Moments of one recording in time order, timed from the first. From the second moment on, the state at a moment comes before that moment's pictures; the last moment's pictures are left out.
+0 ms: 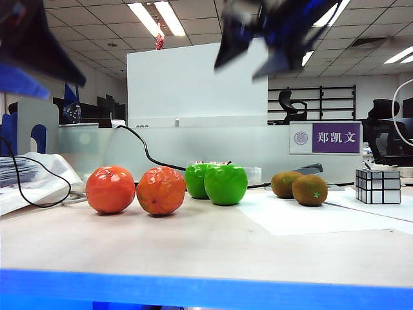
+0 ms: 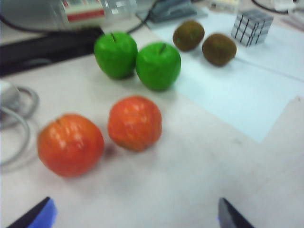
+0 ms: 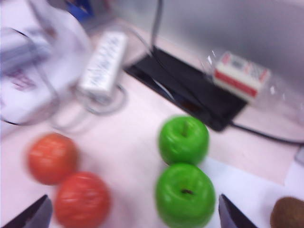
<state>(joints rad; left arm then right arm) -0.29 0.84 0.54 -0.09 0.35 0.14 0.45 1.53 1.24 -0.10 -0.22 -0.02</state>
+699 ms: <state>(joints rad) -0.29 0.26 0.60 -0.22 0.24 0.05 0.45 0.71 1.16 -0.60 -0.29 -0.08</state>
